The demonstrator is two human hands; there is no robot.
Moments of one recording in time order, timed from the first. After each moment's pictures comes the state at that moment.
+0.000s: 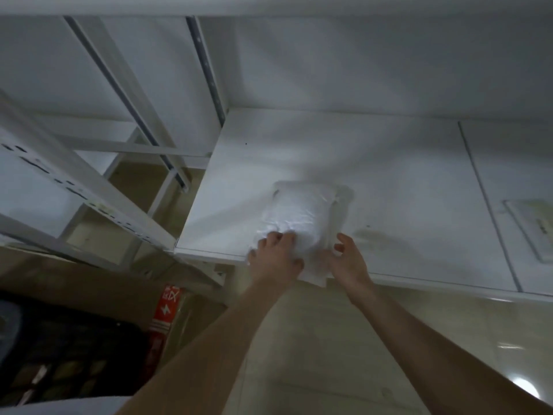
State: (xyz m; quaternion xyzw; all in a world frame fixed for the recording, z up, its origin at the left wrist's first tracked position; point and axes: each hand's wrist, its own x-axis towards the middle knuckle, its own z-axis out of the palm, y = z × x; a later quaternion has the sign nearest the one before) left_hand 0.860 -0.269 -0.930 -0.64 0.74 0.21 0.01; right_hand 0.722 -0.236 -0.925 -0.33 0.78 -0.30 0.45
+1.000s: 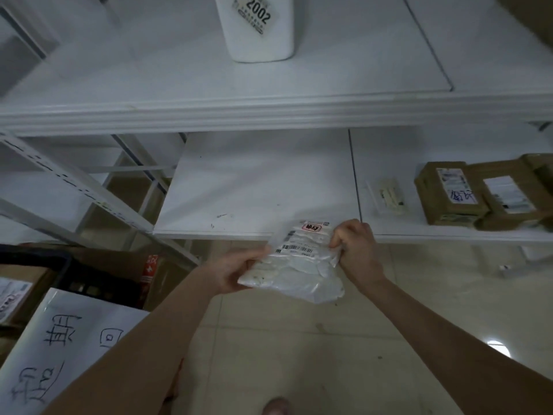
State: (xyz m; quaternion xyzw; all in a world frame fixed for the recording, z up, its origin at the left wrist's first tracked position) left_hand 0.775 -0.084 -0.716 -0.52 0.26 0.81 -0.09; right_hand 0.534 -0.018 -0.751 -0.61 0.70 -0.36 0.12
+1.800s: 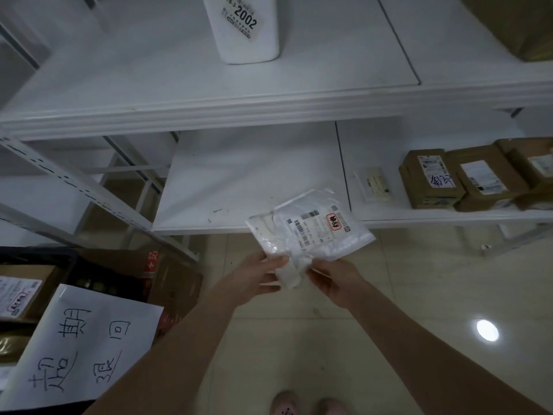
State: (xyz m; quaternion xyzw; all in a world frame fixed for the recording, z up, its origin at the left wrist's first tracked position) left_hand 0.757 -0.025 -0.709 -0.53 0.39 0.75 -0.11; right_hand 0.582 0.039 -0.713 0.02 0.56 -0.49 0.67
